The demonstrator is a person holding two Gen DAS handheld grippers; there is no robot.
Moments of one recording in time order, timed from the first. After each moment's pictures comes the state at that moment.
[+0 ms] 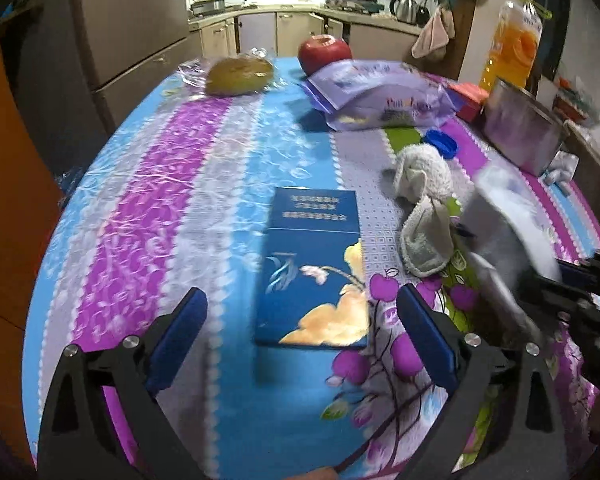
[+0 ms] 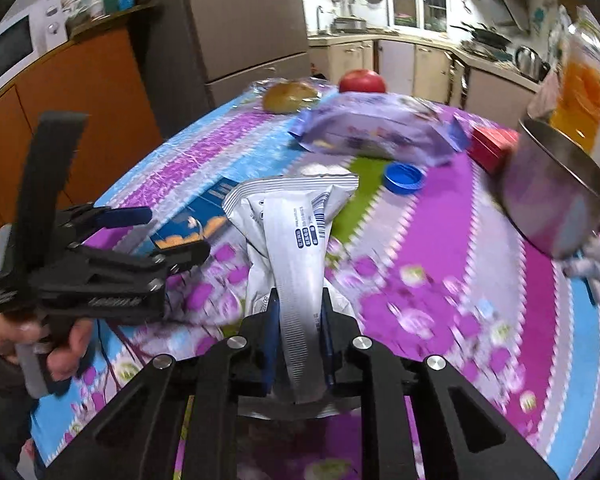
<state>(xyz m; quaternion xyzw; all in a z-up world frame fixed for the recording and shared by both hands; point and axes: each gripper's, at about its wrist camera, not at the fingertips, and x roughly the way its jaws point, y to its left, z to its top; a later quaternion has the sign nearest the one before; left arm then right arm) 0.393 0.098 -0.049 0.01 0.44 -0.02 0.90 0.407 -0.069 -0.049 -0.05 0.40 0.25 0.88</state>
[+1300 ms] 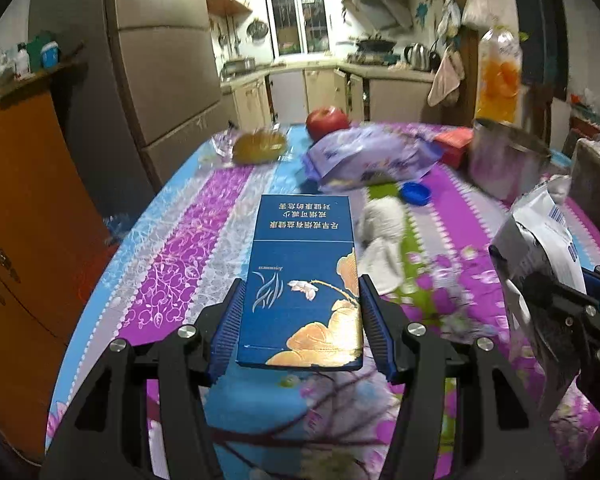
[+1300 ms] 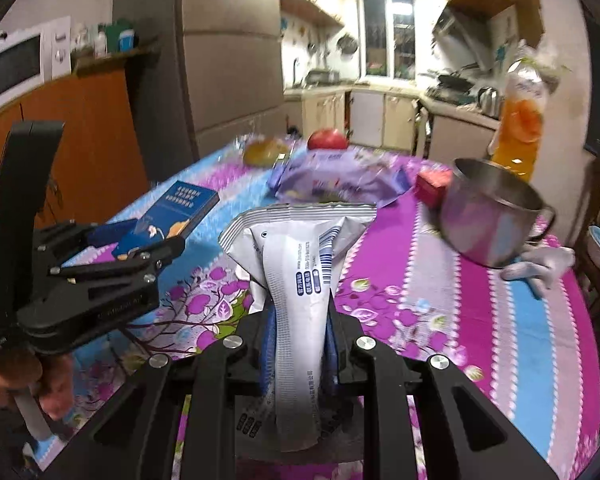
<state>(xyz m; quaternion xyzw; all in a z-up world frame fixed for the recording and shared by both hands) 0.327 0.047 -0.003 0.04 0.32 0.05 0.94 0.338 -0.105 -0.012 -0.04 0.29 0.21 0.93</state>
